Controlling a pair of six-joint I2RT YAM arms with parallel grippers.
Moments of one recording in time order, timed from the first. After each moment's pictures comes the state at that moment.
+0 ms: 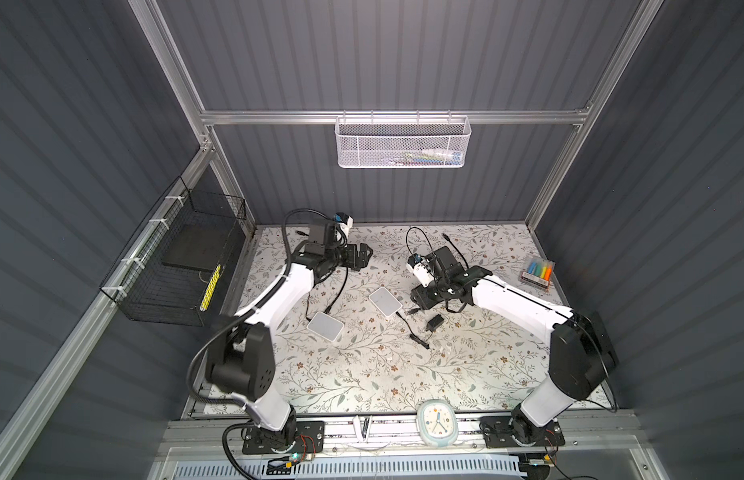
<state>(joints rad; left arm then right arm) -0.34 1.55 1.31 -0.27 0.24 -0.15 0.59 1.61 1.20 -0.55 -0.07 -0.04</state>
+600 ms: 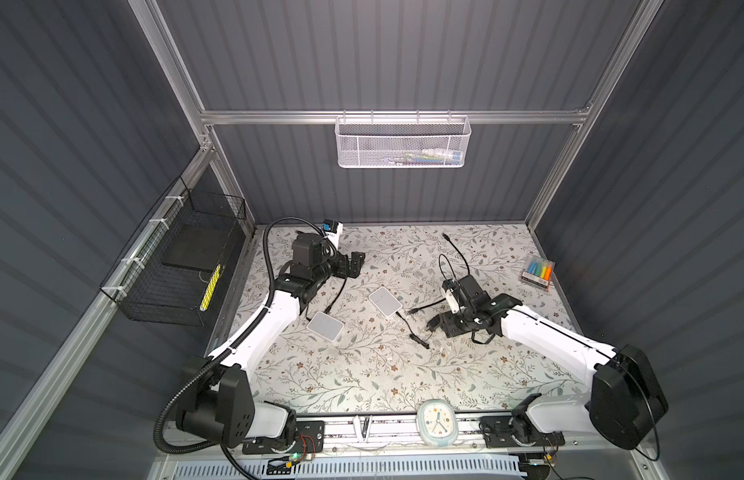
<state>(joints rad) -0.34 1.38 1.06 -0.10 0.23 -0.11 0.55 1.35 0.86 -0.66 0.04 0.24</state>
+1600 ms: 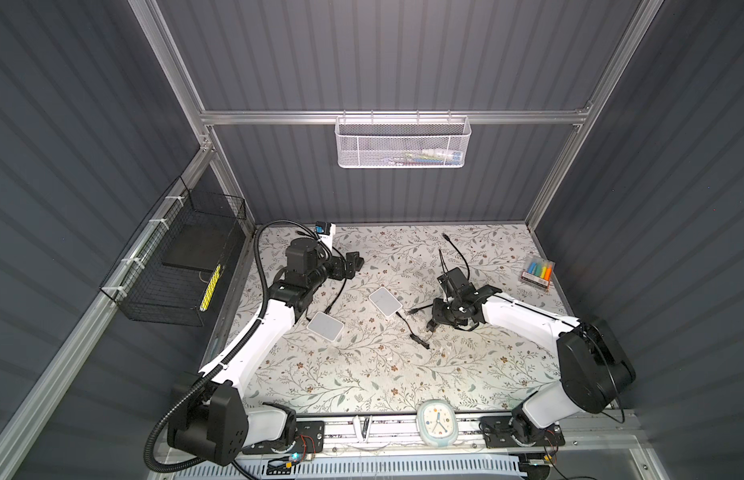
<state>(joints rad) -0.34 1.31 1.02 -0.10 0.15 -0.11 0.54 1.56 0.95 -0.52 -0.02 0.63</state>
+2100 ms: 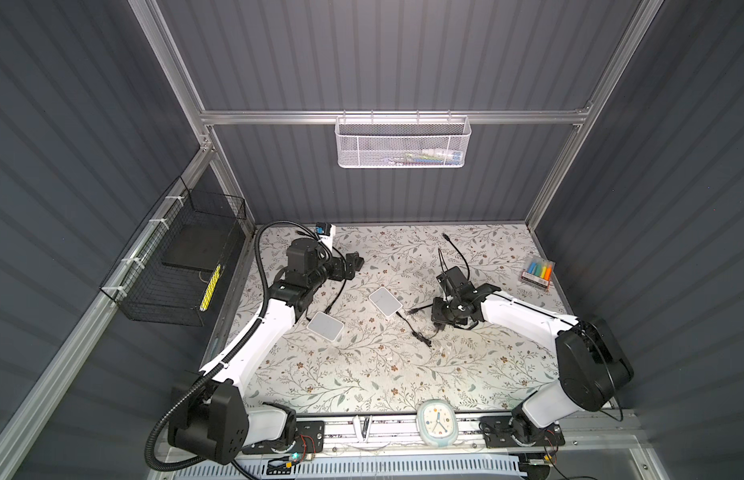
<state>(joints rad) -0.33 1.32 1.02 -0.12 0.13 -0.11 0.54 1.57 1.00 -0.57 0.00 0.63</state>
